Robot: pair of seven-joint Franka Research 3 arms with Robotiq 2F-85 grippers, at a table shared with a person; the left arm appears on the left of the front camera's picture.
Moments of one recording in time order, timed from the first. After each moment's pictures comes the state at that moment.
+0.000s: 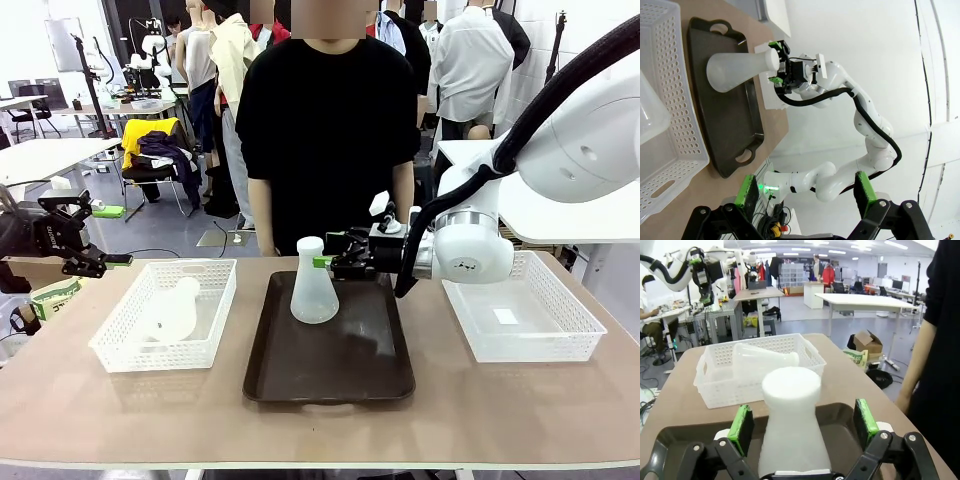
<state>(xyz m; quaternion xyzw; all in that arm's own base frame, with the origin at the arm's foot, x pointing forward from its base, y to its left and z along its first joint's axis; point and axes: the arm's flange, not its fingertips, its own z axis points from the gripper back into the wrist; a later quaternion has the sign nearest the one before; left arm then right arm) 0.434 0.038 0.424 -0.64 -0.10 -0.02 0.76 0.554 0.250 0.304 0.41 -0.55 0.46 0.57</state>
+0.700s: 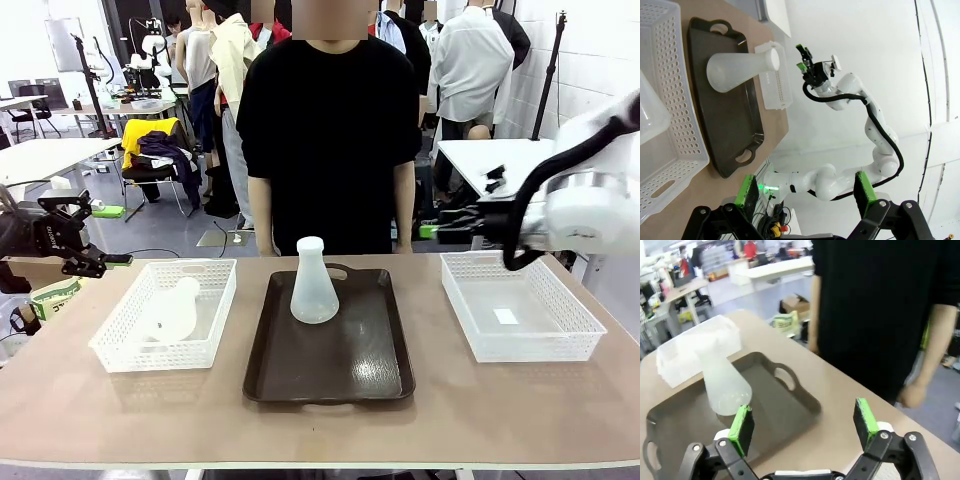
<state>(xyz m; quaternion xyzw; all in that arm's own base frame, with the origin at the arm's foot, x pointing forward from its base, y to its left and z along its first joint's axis) 0.434 0.038 0.424 -0.64 -0.10 -0.02 0.76 0.531 0.057 0.367 0.29 -0.55 0.33 0.71</state>
